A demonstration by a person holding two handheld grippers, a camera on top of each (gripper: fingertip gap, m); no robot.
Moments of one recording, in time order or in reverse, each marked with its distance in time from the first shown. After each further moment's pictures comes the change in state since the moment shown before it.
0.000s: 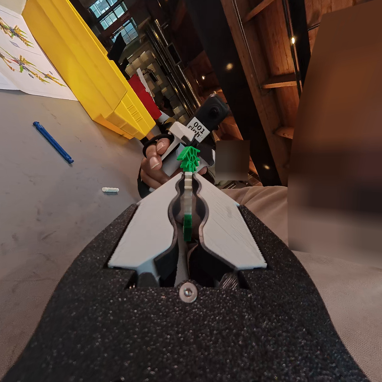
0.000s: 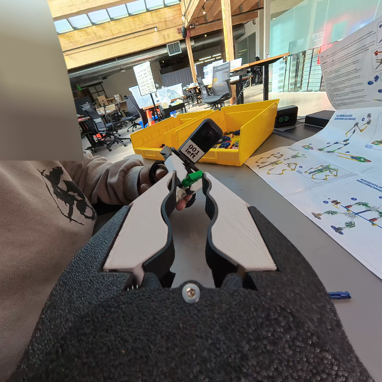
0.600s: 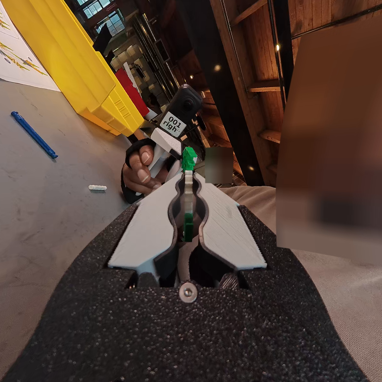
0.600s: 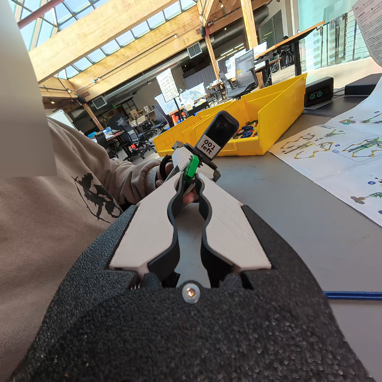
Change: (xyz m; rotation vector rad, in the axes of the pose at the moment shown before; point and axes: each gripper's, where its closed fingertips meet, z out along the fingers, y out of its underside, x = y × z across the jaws) left arm 0.005 0.000 0.000 0.000 0.061 -0.061; right arm 0.000 0.012 -0.001 0.002 -0.124 0.178
